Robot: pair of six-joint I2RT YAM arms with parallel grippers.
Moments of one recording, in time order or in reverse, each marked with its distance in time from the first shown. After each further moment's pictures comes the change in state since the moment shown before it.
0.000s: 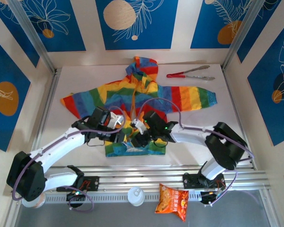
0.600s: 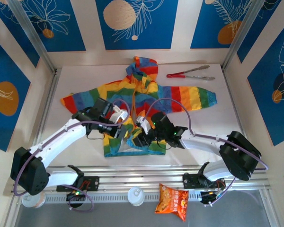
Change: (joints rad) left arm 0.000 0.076 0.204 -0.200 0.040 0.194; right arm -0.001 -0.153 -0.123 0.195 0.051 -0.022
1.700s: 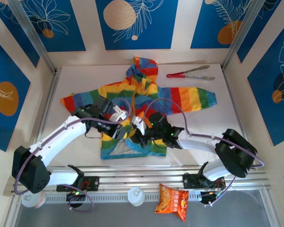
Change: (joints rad) left arm 0.007 0.022 0.071 -0.132 0.035 0.077; right arm 0.029 0.049 0.012 0.140 0.005 -0.156
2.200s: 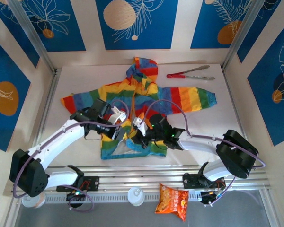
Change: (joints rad) left arm 0.014 -0.050 -0.094 0.114 0.003 -0.018; right arm 0.005 -0.016 -0.025 -0.013 0.037 0.004
